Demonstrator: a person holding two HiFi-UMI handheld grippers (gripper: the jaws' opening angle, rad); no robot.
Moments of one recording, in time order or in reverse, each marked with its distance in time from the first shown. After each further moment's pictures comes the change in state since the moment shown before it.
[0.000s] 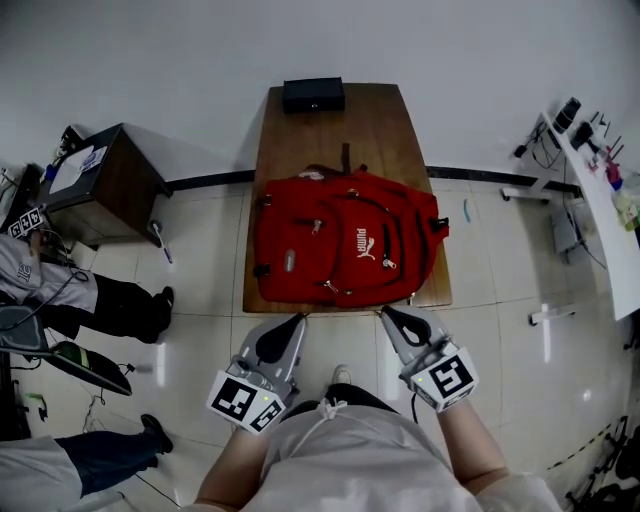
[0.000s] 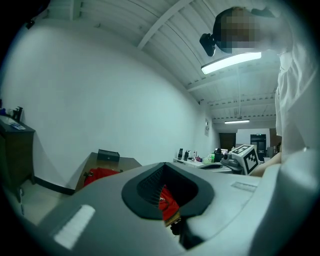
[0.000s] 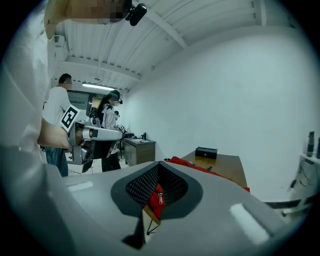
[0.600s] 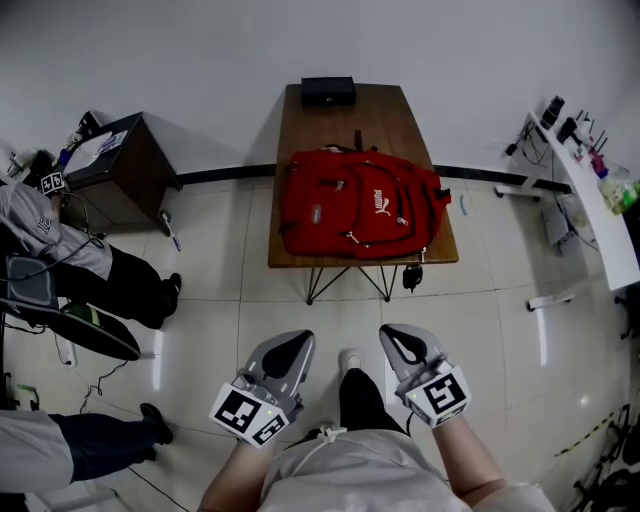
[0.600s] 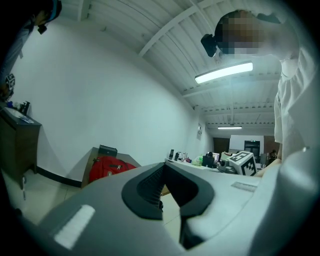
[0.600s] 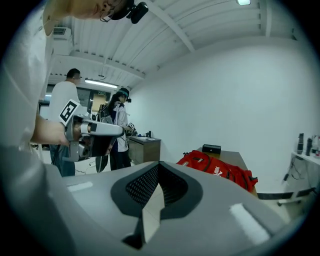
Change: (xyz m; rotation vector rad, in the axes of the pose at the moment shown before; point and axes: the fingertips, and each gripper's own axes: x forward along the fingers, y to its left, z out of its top) left arm -0.180 -0.075 -0.024 -0.050 -0.011 -0.054; right arm -0.075 0.186 -0.023 -0.028 0.005 -0.030
